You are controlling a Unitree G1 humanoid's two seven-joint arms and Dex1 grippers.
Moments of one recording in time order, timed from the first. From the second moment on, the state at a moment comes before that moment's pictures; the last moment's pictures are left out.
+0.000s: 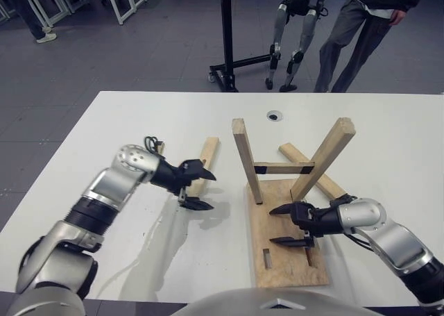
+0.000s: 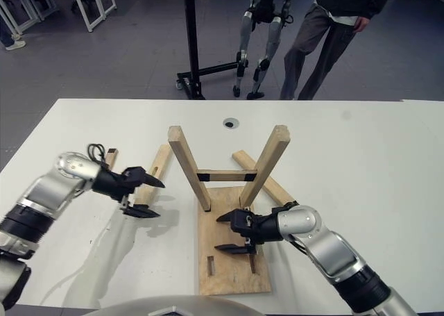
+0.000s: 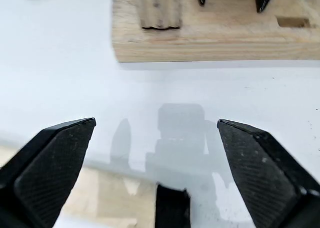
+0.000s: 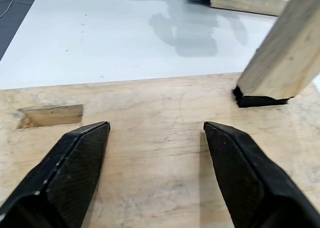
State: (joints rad) left arm -0.48 0.83 -0.33 0.17 -0.27 0.28 -1.34; right arm -0.07 -0.73 0.43 -0.27 0.20 0.28 1.02
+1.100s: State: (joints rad) left arm -1.16 0.09 0.46 -0.22 -0.71 0.94 -0.01; right arm -0.13 -0.61 0.42 -0.14 0.17 0.23 0.88
